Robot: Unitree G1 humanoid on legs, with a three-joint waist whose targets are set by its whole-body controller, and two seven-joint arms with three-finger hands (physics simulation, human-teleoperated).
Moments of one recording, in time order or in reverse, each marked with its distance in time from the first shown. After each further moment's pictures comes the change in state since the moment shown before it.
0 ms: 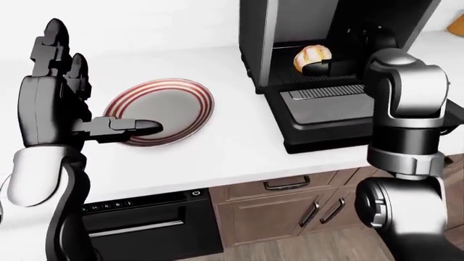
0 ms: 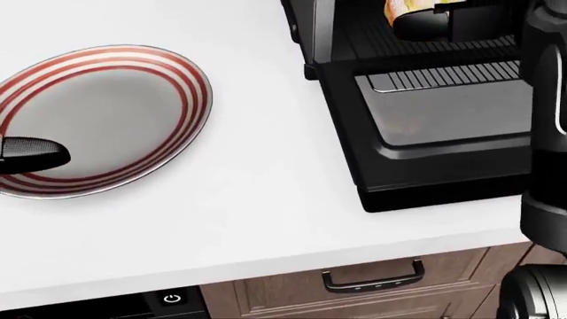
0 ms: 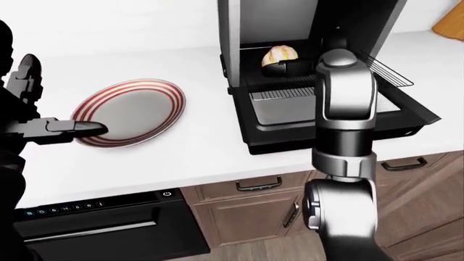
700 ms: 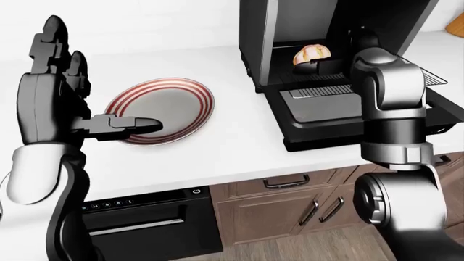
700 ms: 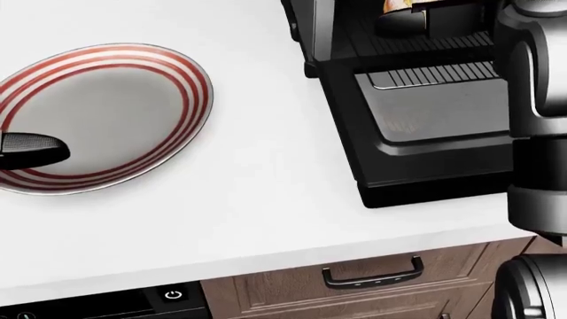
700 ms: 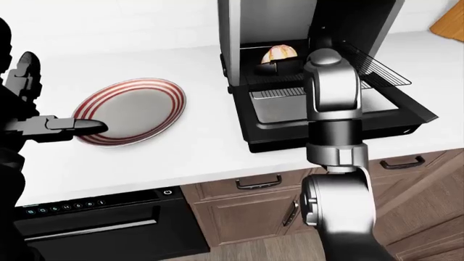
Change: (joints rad) left arm -0.016 0.000 -0.002 0.005 0.012 0.004 -0.006; right arm -0.045 0.009 0.035 0.191 0.053 -0.163 -0.025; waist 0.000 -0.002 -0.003
